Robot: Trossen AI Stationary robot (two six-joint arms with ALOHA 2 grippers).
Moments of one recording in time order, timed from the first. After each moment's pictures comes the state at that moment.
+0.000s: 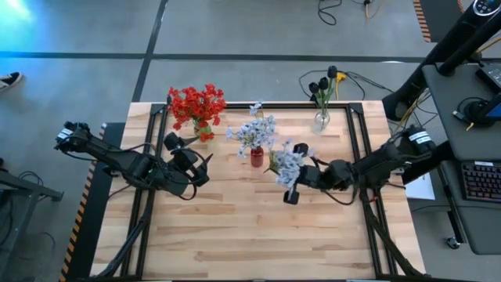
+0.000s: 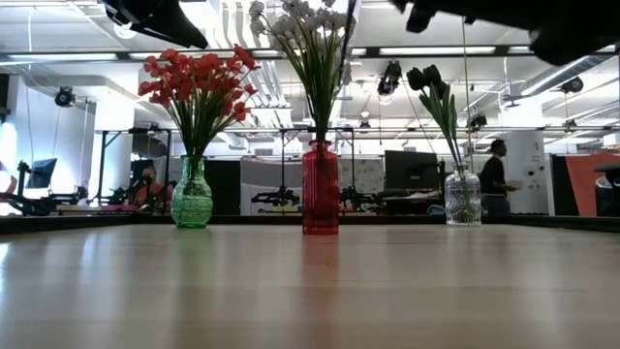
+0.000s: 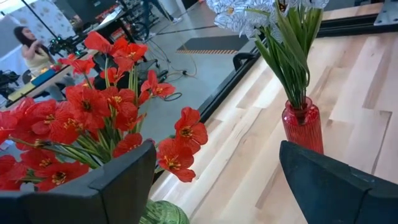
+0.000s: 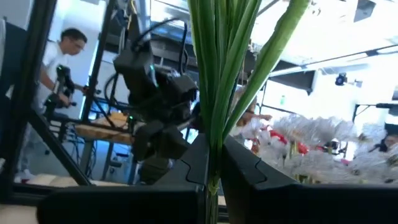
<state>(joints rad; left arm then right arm) -0.42 1.06 0.89 -0.62 -1.14 -0.36 0.25 1.52 0.58 1.37 0.36 -0.40</state>
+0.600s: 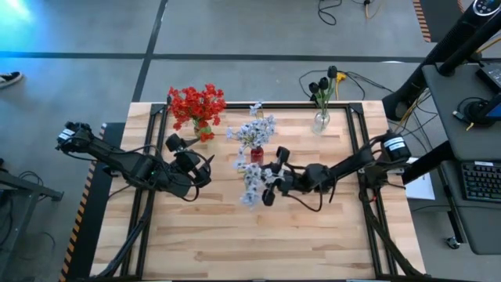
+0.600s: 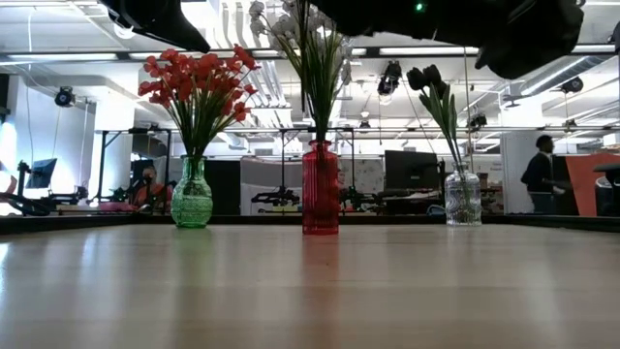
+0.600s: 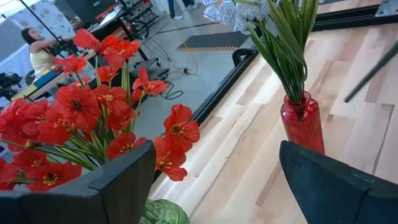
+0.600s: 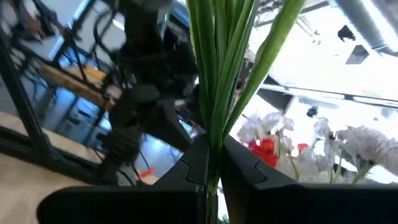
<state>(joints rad) -0.42 1.09 0.89 -0.62 -1.14 -0.36 0.21 1.78 0.78 1.38 0.35 -0.71</state>
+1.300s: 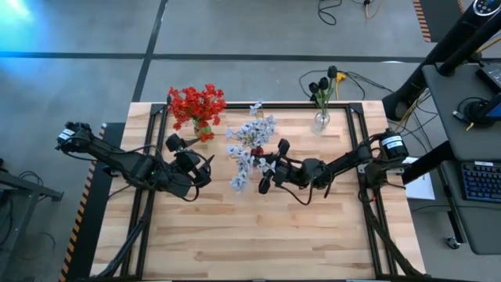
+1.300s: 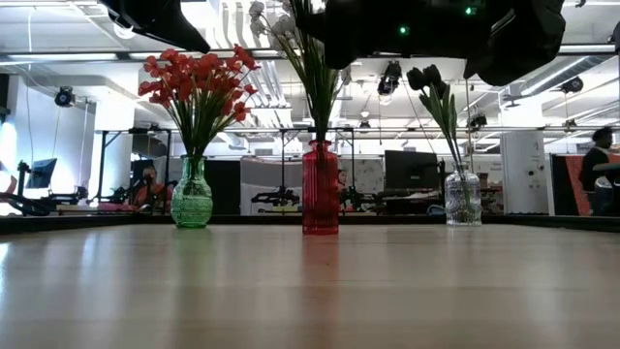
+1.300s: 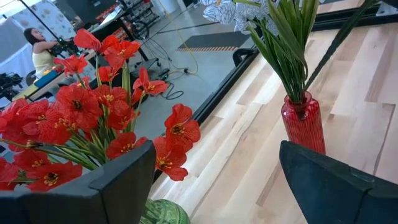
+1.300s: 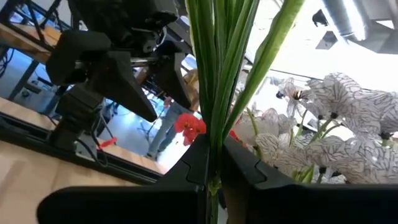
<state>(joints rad) -0.42 1.09 0.89 -0.62 -1.15 -0.36 0.15 1.79 0.79 1.36 0.45 -0.79</state>
